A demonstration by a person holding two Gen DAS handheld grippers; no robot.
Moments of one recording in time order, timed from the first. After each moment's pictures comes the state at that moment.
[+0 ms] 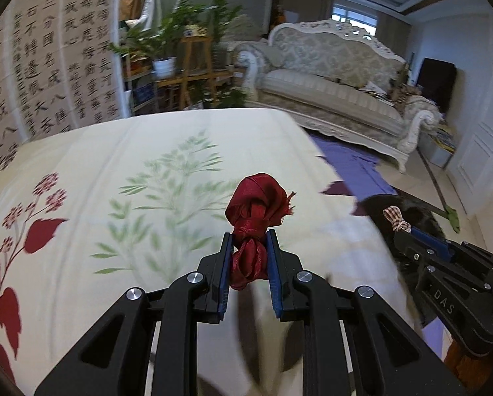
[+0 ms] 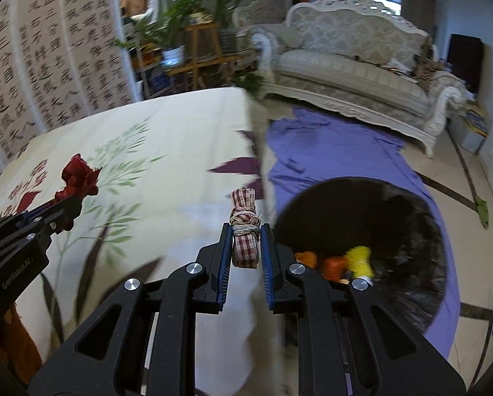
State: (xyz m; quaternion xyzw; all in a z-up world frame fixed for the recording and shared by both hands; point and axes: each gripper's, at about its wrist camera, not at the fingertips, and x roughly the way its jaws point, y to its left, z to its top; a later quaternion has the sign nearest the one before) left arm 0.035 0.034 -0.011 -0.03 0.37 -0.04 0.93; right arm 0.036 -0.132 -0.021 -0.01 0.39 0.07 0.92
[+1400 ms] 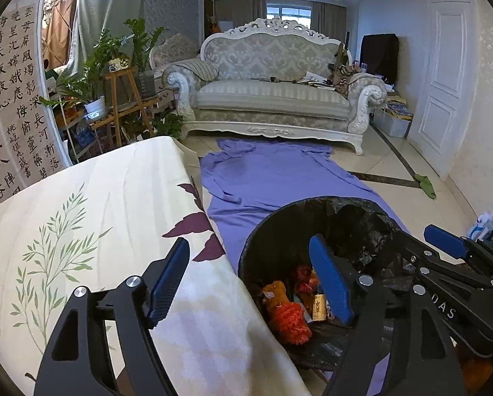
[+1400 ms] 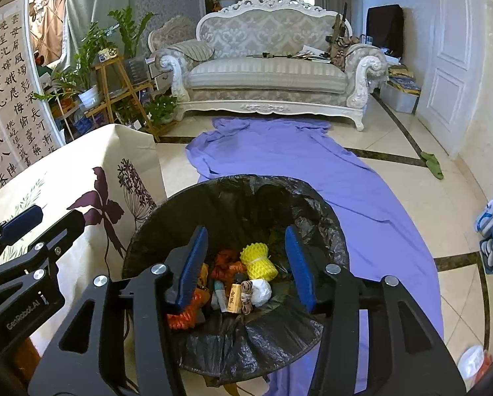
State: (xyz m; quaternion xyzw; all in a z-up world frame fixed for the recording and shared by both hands) left arm 0.060 -0.104 -0.018 0.05 0.33 -0.13 0.93; right arm 0.032 -0.272 -0.031 0.06 0.36 -0.08 0.93
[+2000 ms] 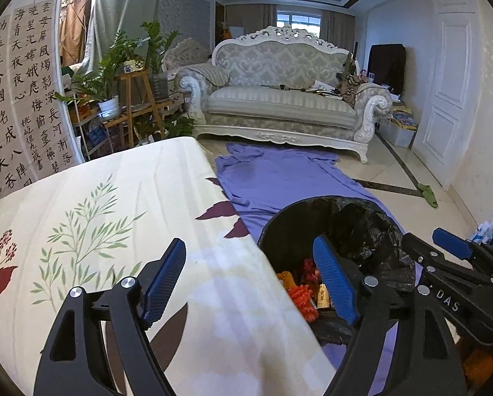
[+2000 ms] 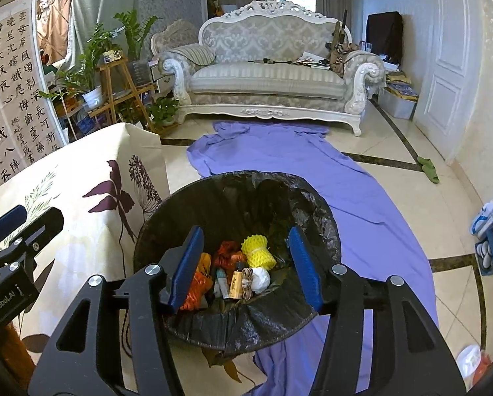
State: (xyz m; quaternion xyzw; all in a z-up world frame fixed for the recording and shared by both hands) left arm 0.024 -0.075 -0.004 0.03 0.32 -0.11 0.94; right arm -0.001 -0.260 -0.019 0.05 0.35 -0.08 0.93
